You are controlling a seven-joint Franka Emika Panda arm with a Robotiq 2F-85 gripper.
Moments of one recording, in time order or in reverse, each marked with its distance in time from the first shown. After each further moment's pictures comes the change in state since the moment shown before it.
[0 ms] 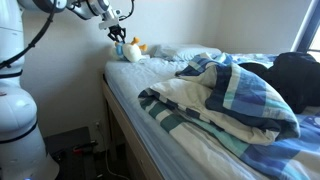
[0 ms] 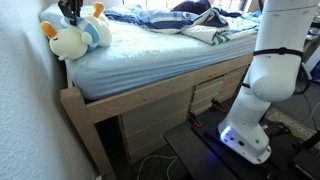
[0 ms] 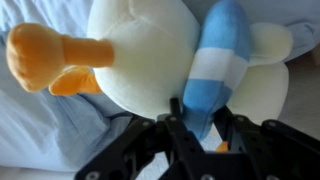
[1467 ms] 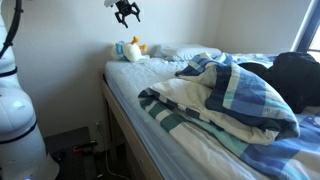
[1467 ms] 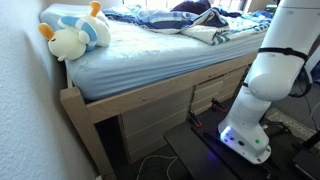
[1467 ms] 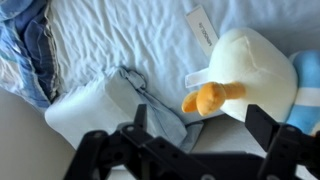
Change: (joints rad) arm -0.080 -0.172 -0.108 0.075 0.035 -0.191 -0.103
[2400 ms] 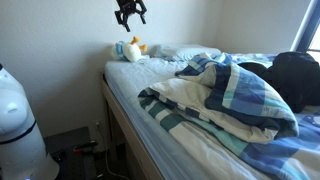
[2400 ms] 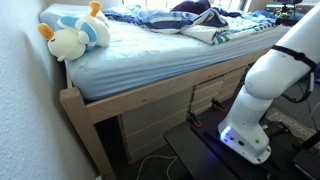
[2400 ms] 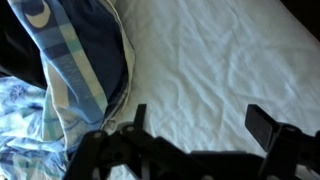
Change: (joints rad) arm -0.126 -0.375 -0.161 -0.382 0.074 -0.197 -0.155
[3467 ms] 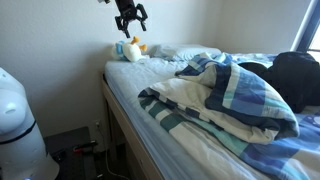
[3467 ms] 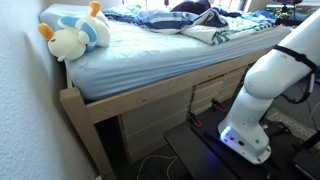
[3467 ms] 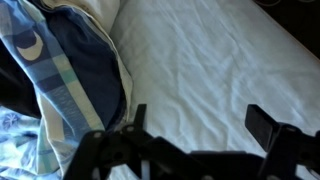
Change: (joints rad) arm -0.027 -0.052 -0.032 -0.104 0.019 0.008 0.000
